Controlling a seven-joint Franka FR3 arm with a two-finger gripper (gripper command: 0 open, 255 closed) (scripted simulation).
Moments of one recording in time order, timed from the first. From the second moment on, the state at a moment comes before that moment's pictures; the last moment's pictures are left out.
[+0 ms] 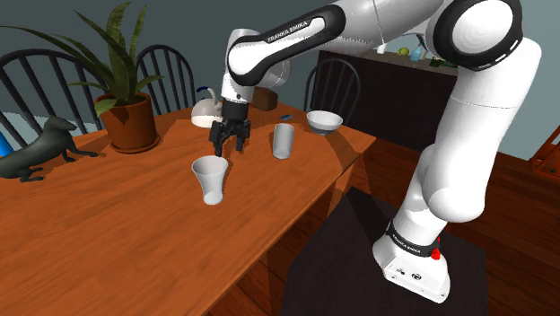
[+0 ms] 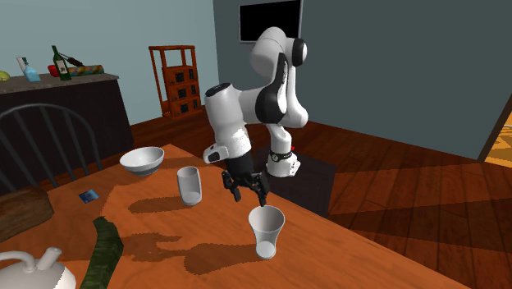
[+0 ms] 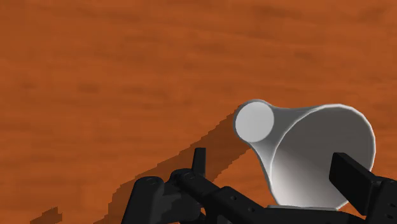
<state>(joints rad) 0.22 0.10 0.07 -2.01 0.31 2.13 0.04</state>
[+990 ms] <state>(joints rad) 0.24 0.20 0.09 -2.01 0.33 2.23 0.03</state>
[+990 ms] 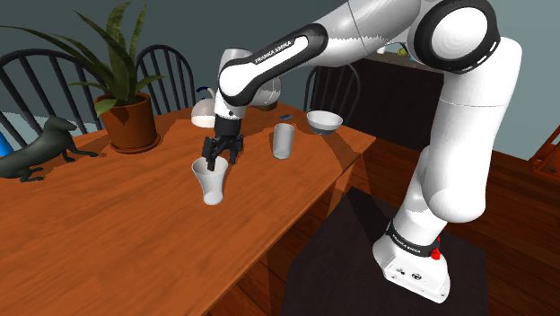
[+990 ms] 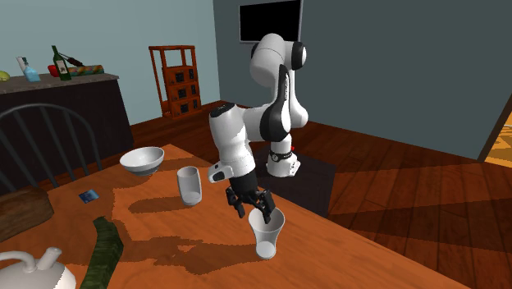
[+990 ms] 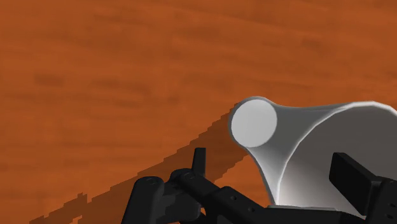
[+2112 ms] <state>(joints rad) 0.24 0.17 0.08 -1.98 0.32 2.17 0.05</state>
